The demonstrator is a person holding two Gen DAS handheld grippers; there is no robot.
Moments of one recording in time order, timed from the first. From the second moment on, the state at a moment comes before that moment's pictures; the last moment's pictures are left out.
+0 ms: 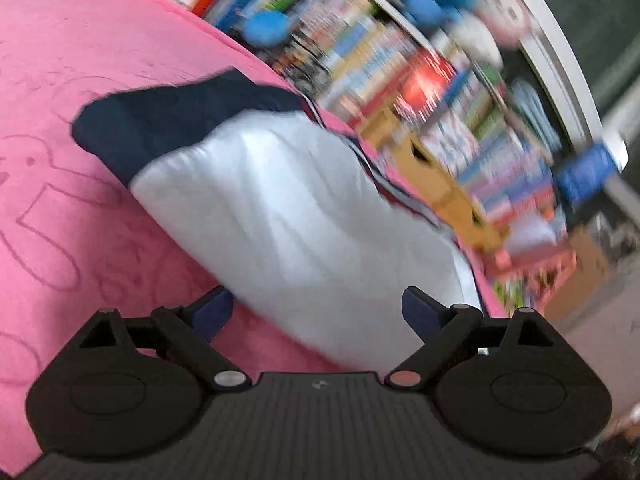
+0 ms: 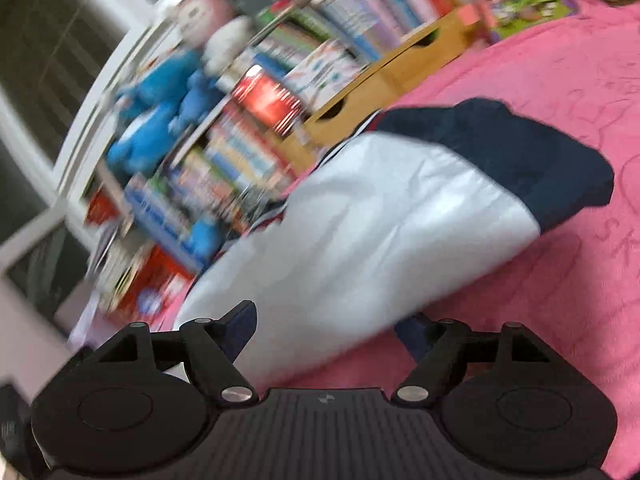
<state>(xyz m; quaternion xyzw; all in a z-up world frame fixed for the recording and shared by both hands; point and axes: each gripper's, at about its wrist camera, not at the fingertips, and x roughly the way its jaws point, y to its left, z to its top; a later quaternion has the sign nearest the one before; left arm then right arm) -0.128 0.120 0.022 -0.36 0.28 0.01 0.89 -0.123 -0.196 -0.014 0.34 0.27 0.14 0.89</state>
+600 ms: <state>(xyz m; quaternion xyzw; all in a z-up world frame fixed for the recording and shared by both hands) -0.113 0.148 0.057 -0.25 0.20 0.18 0.93 -0.090 -0.251 -0.008 0.36 0.23 0.02 0.90</state>
